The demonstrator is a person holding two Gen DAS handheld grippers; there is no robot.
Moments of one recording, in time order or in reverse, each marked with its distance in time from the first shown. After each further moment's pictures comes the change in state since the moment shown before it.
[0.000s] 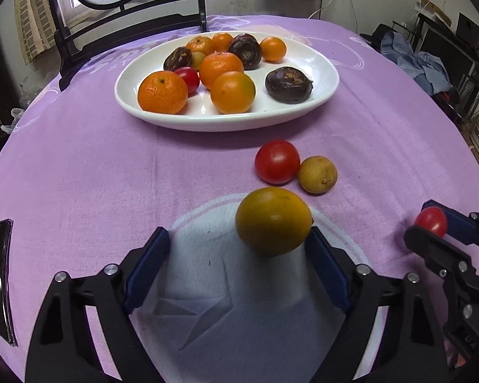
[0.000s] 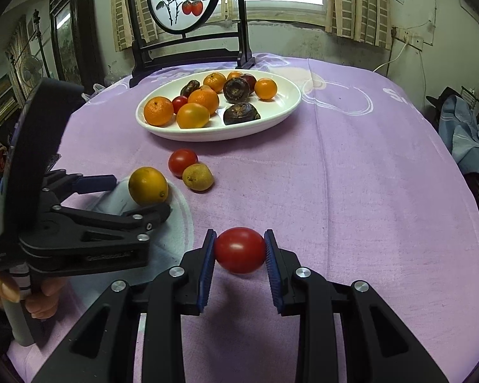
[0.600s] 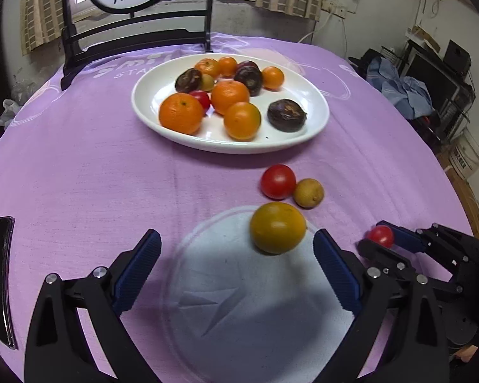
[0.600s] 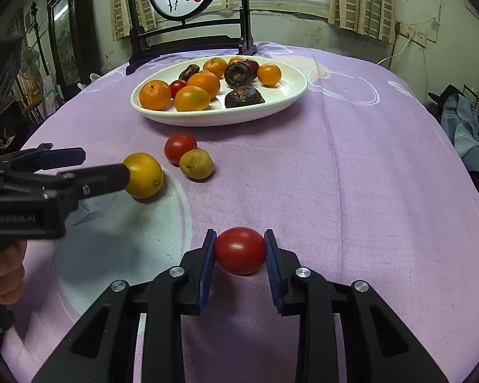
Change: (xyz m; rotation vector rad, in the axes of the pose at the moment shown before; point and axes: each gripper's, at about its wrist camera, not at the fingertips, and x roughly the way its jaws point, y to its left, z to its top) left arm -0.031 0.026 -0.001 -0.051 -0.058 -0.110; right arm 0.020 0.007 -0.001 -0.012 0.046 -0.019
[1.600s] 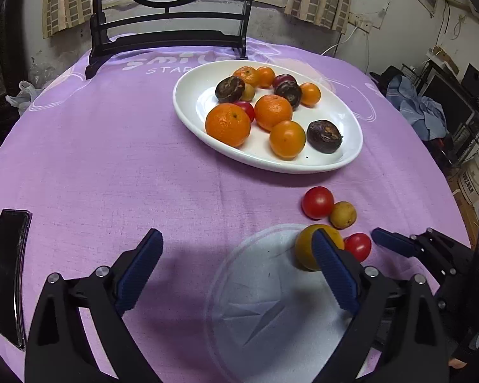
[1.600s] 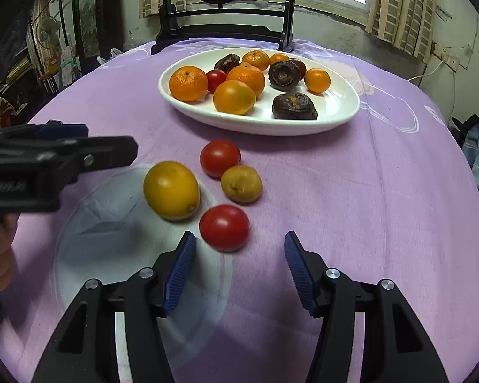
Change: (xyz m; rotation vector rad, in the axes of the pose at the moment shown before) left arm -0.006 0.040 0.014 -0.107 -0.009 0.036; right arm 0.026 0.036 0.028 -0.137 0.049 0.027
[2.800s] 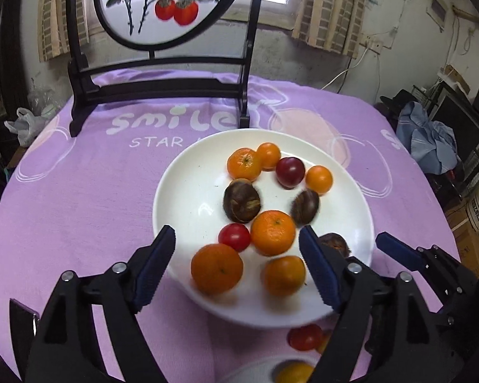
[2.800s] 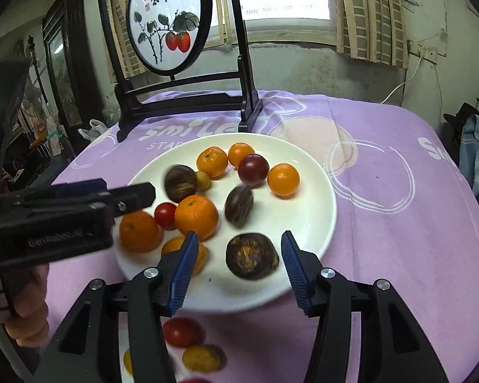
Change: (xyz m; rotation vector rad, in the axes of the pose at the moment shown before) left arm 0.023 -0.018 0.120 0.000 -0.078 0.031; right arm 0.000 -0.059 0.095 0.190 -0.182 0.045
